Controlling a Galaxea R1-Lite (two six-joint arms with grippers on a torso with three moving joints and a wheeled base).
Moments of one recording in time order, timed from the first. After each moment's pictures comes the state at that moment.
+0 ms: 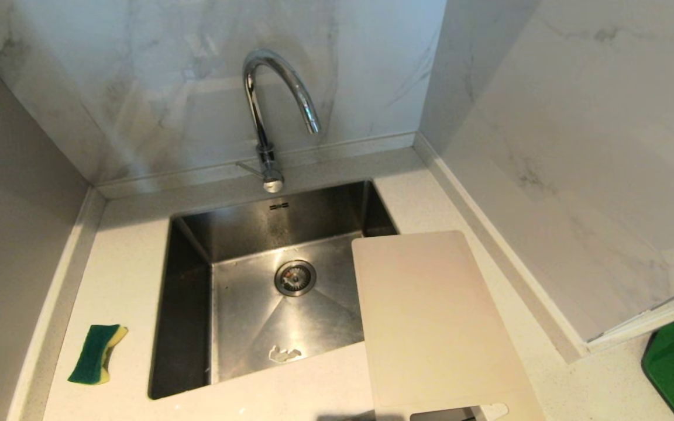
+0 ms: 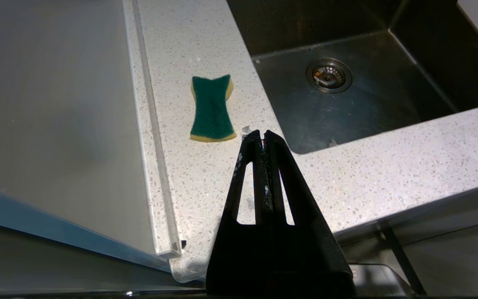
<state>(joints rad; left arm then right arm) 0.00 0.00 0.00 0.00 0.00 -0.03 0.00 0.00 0.00 0.00 0.00 0.02</state>
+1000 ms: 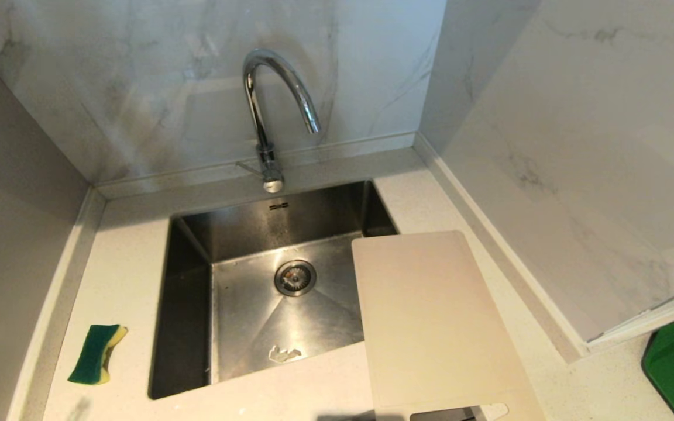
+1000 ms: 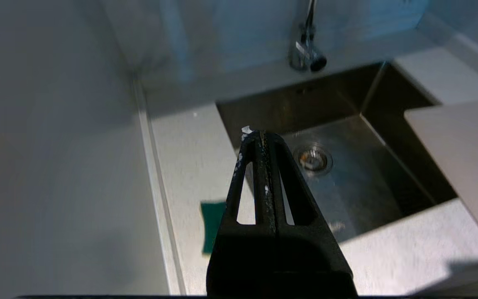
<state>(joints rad) -0.02 0.36 -0.56 0.07 -0.02 0.01 0.00 0.00 0.00 0.00 0.00 0.01</state>
